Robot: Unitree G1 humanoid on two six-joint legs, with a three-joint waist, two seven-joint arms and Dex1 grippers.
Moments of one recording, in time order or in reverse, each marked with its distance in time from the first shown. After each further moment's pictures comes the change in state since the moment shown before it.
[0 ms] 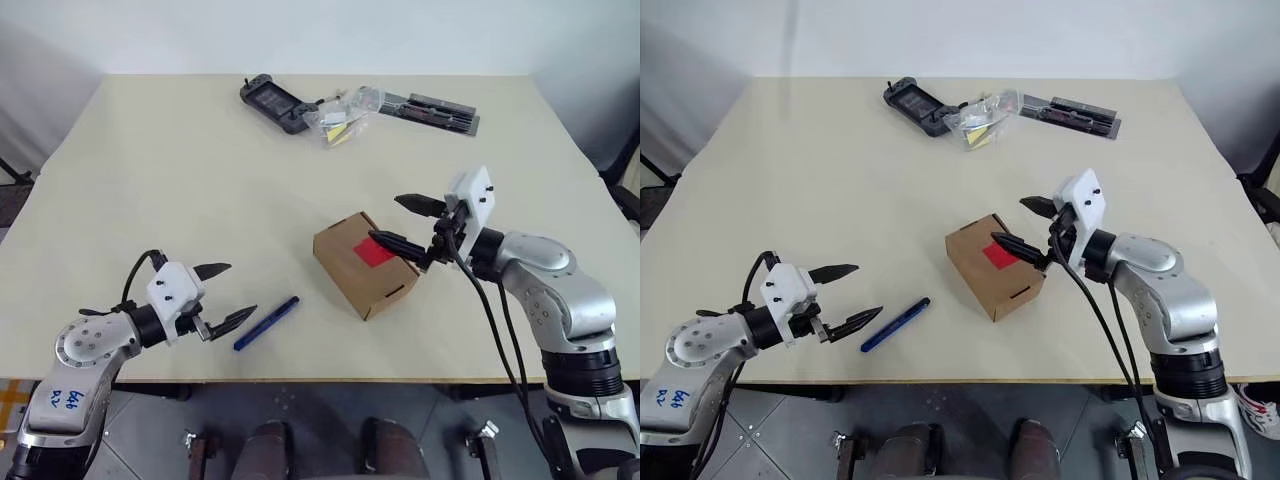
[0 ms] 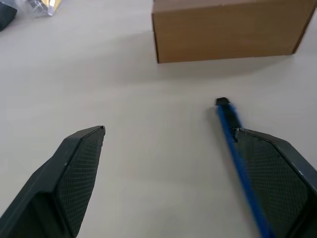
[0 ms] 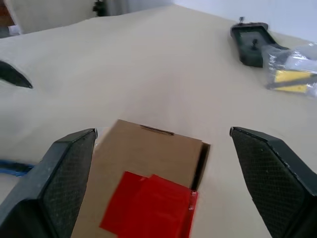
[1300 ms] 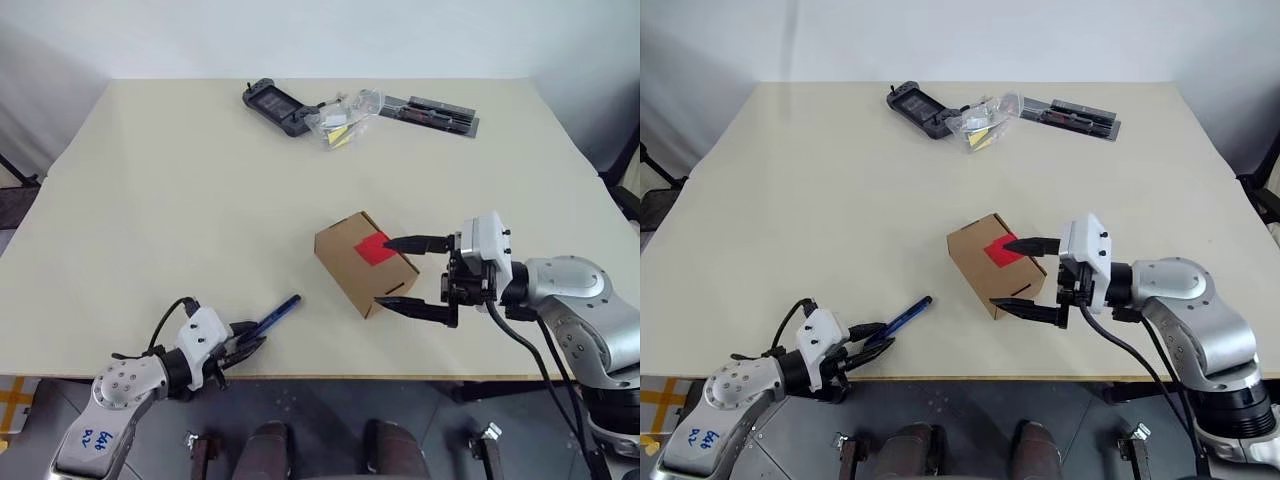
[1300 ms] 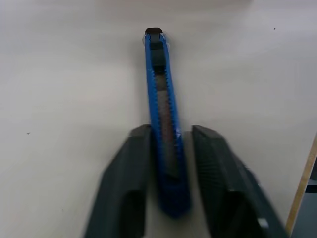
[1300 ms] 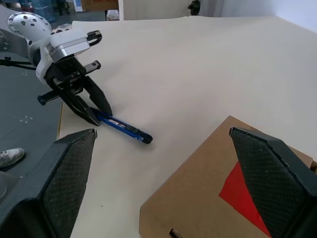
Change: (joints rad) left arm 0.156 -0.054 -0.126 0.006 0.087 0.007 0.065; right arm 0.119 -0.135 0.004 -0.135 0.078 -0.105 0.247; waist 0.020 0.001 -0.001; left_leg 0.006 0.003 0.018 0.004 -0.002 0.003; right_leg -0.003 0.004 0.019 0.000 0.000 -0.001
